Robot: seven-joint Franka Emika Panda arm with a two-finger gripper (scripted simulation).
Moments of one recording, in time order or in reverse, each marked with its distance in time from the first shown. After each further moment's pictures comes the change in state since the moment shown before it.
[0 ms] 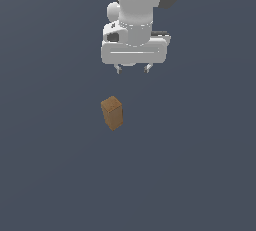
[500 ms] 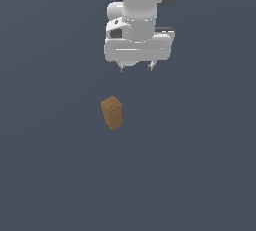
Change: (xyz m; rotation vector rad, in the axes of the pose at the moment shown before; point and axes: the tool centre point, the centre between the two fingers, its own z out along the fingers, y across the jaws) arm 0.000 -0.012 -0.009 0.023 0.015 0.014
